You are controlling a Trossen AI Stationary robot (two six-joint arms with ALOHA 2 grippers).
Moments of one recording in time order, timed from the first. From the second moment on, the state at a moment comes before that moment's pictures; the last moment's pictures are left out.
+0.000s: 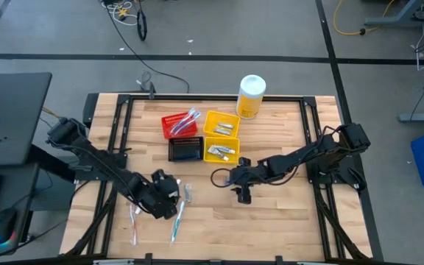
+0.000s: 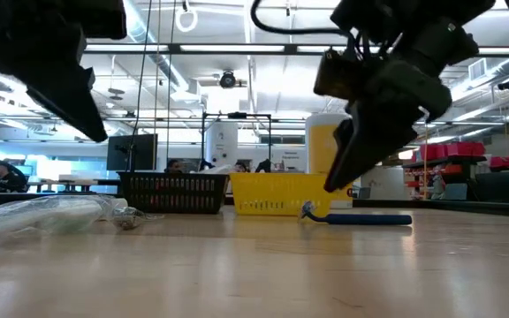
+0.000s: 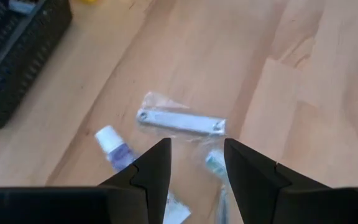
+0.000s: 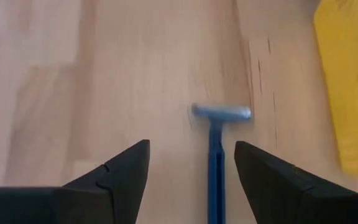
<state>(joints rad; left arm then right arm) -0.62 1.46 0.84 -0.45 -0.50 -0.95 0.24 1.68 0.86 -0.14 0.10 0.26</state>
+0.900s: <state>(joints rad) -0.62 1.46 0.85 -0.38 -0.53 -0.90 0.24 1.68 0.71 -0.01 0.12 0.27</state>
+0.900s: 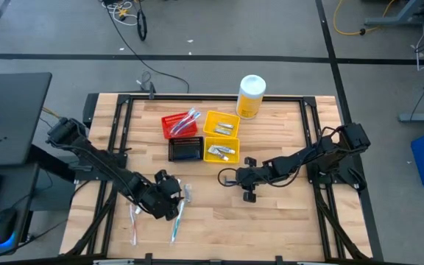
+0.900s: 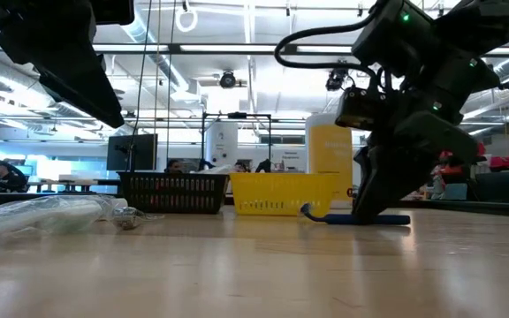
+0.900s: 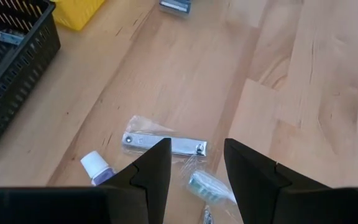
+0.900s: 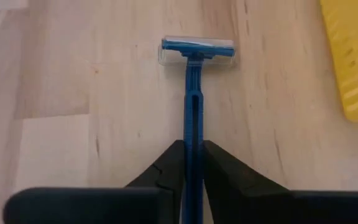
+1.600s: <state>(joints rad) -0.62 1.46 0.85 -0.21 -0.75 -0.69 0.24 1.60 0.88 0.19 0.21 0.00</state>
